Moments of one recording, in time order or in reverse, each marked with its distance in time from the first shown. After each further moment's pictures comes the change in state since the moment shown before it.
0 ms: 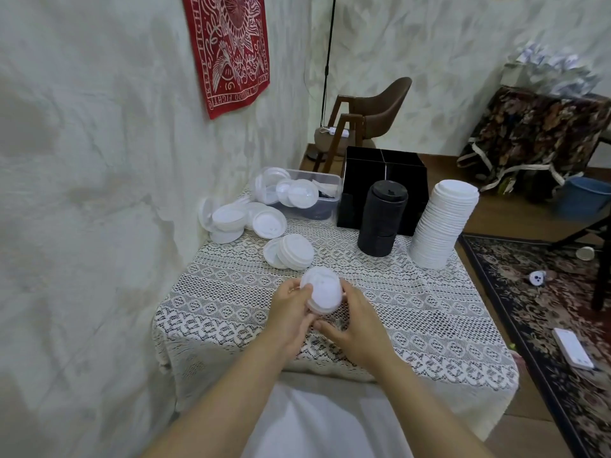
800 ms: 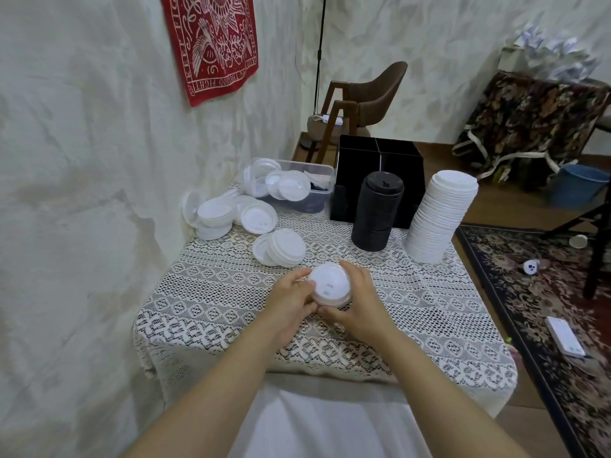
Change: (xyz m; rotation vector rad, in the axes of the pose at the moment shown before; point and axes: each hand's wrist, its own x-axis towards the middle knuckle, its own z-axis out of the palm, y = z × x) left_hand 0.031 0.000 0.005 0.160 -0.108 -0.064; right_hand 0.031 0.012 -0.018 0.108 -0.030 0.038
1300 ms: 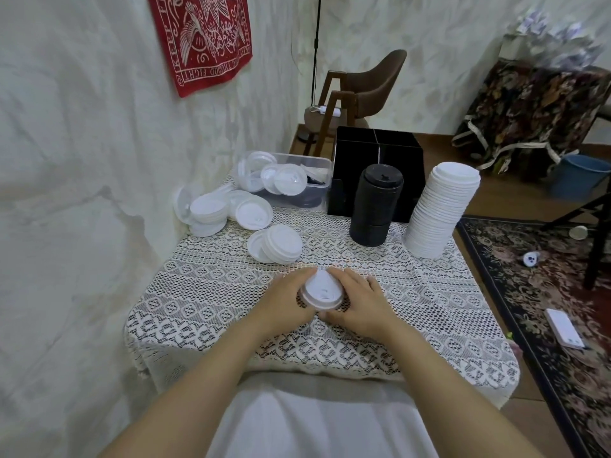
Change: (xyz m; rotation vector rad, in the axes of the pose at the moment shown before) left_hand 0.014 -0.003 -0.022 1.130 -0.167 0.435; right_hand 0.012 0.015 -0.006 -0.349 -0.247 0.023
